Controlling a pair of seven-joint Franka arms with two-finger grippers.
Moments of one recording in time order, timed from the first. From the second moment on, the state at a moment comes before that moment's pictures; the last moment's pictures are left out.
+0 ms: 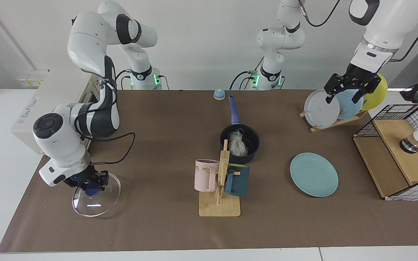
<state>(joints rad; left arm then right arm) -0.05 0.01 0.07 -1.54 -0.03 1.64 0.04 -0.06 0.65 0.00 -1.27 -0.03 2.01 -0.08</state>
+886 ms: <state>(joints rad) -0.05 0.01 0.07 -1.54 -0.03 1.64 0.04 0.04 0.16 0.00 -1.60 -0.02 1.76 0.09</state>
